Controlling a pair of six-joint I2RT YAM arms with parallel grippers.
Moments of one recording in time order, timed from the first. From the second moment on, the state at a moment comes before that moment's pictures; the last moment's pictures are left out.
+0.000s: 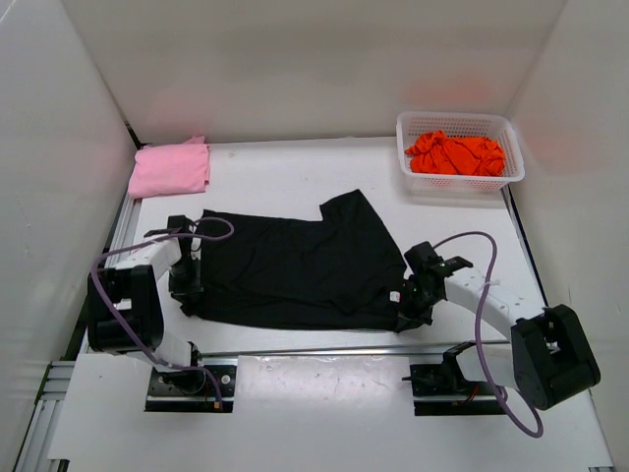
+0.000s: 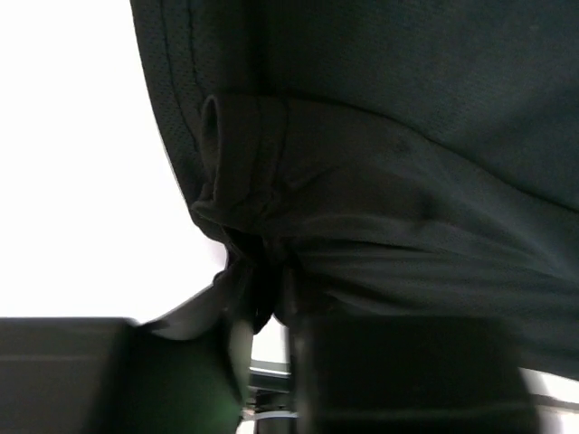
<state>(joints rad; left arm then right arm) 0.08 1.52 0.80 -0.80 -0.11 0.00 0.44 1.21 0.56 -0.80 -0.21 0.72</state>
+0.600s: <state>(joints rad) -0.36 1.24 1.24 -0.89 -0.43 0.00 0.39 1.21 0.60 -0.83 -0.26 0.62</state>
